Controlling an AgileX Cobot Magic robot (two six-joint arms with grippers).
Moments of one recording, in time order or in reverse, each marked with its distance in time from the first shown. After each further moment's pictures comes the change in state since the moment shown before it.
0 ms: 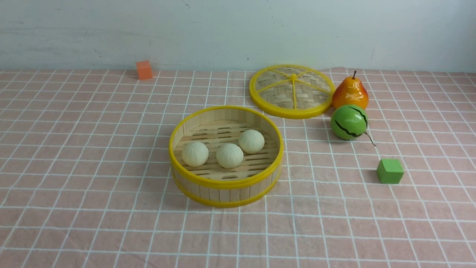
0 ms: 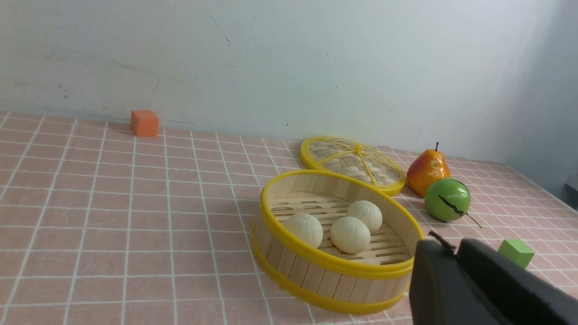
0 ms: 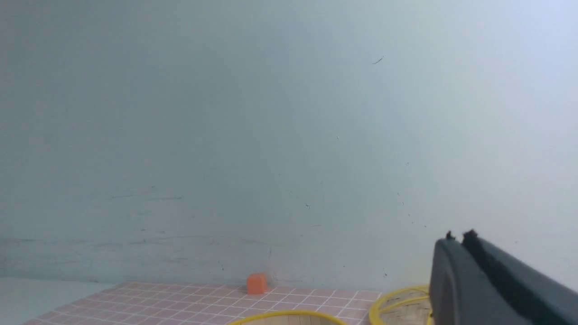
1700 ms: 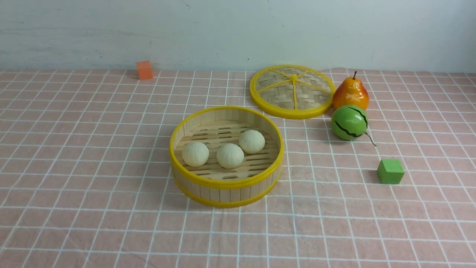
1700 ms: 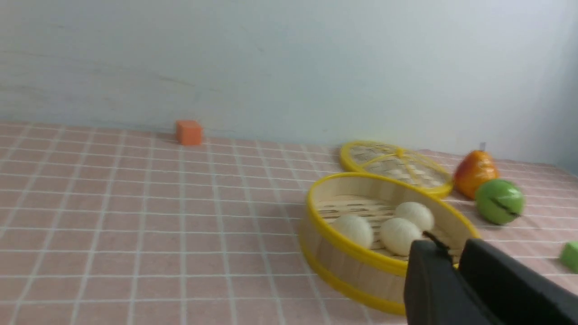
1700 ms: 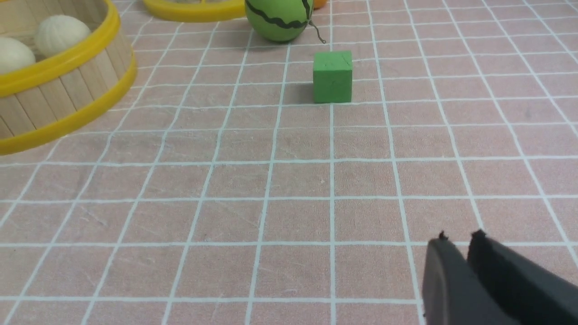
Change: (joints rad) right arm -0.393 -0.217 -0.009 -0.118 0.933 0.073; left arm 0.106 -0.049 0.091 0.049 -0.036 0.023
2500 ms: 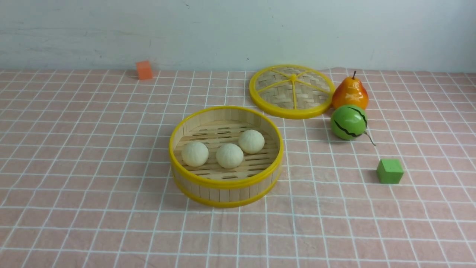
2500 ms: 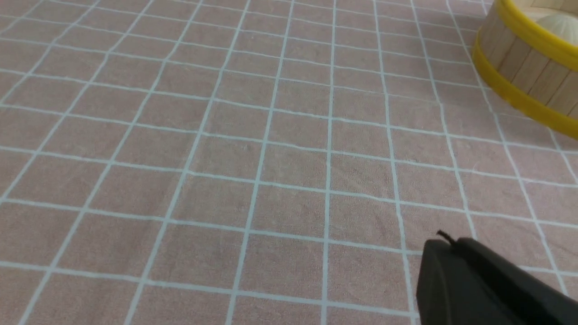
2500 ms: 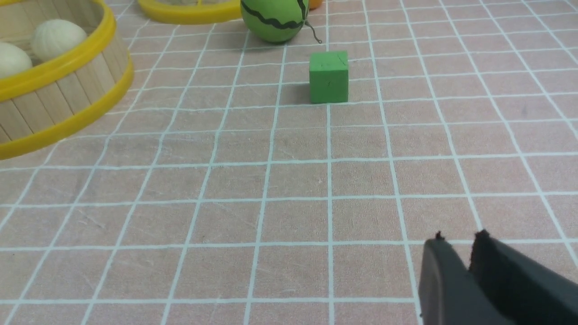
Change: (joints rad) right arm -0.003 0.000 0.000 0.005 0.000 0.005; left arm 0.252 0.000 0.249 -0.094 0.087 0.133
